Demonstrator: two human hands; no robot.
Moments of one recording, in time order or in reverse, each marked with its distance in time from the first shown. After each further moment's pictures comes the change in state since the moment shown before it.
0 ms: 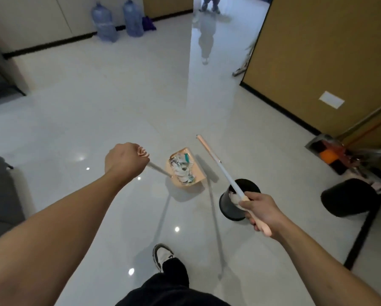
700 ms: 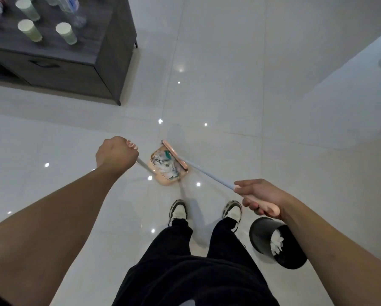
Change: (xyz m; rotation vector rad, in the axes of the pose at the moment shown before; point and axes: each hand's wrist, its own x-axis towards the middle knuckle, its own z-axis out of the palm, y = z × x) left_hand -0.083 -0.248 0.045 -0.166 0.031 -0.974; right_hand 0.135 -0.129 0.236 -0.797 -0.740 0.202
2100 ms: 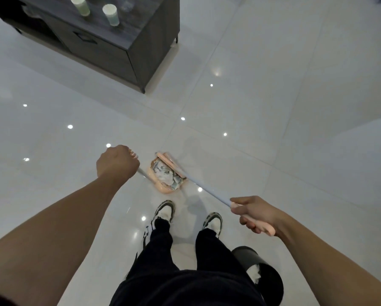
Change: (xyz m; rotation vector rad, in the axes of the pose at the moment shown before) left_hand -0.043 0.028 0.038 0.015 0.047 -0.294; right_hand 0.036 -0.041 -0.073 -0.416 -0.128 0.017
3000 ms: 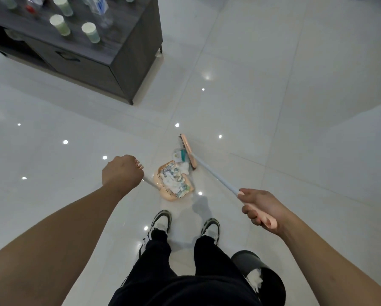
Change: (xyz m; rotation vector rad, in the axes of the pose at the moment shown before) left_hand 0.001 0.058 0.010 0.082 -0.031 0.148; right_hand -0.007 -0.005 -0.050 0.485 0.085 -0.032
